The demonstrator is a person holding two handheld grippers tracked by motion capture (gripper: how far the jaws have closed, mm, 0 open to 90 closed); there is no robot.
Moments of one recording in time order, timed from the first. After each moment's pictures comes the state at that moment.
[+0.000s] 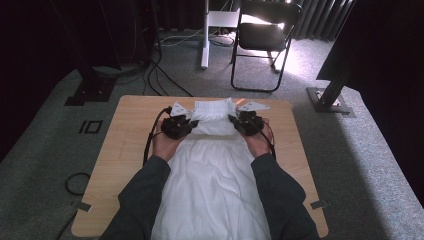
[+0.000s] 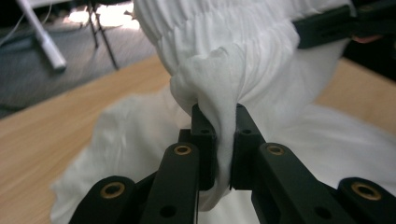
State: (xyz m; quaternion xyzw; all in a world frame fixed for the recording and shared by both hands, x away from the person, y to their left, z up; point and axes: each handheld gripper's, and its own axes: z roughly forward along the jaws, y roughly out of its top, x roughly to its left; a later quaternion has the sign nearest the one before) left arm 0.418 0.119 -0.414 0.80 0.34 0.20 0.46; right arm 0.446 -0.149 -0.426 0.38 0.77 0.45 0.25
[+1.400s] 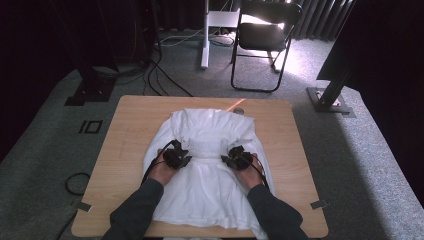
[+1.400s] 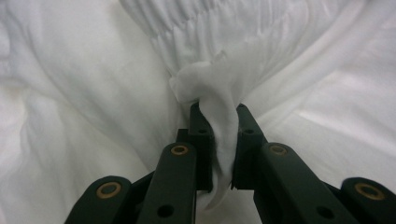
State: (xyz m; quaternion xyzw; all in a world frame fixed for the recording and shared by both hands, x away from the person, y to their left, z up) left arm 0.414 0.118 -0.535 0.88 0.34 0.19 0.27; right arm 0.419 -0.132 -0.548 0.41 0.83 0.37 0.13
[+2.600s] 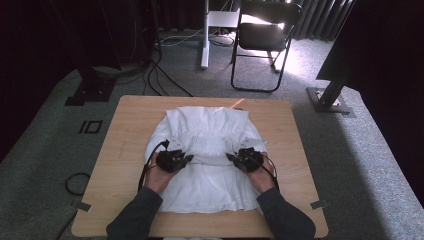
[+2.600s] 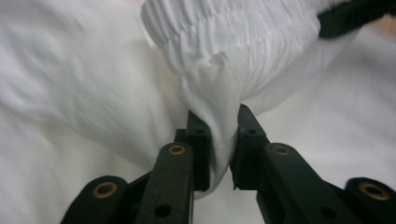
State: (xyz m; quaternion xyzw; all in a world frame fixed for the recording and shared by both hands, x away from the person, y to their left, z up) left arm 0.362 0.135 -0.503 0.84 0.35 0.14 0.38; right arm 0.372 -0.152 -0.501 0.36 0.83 0.41 0.16
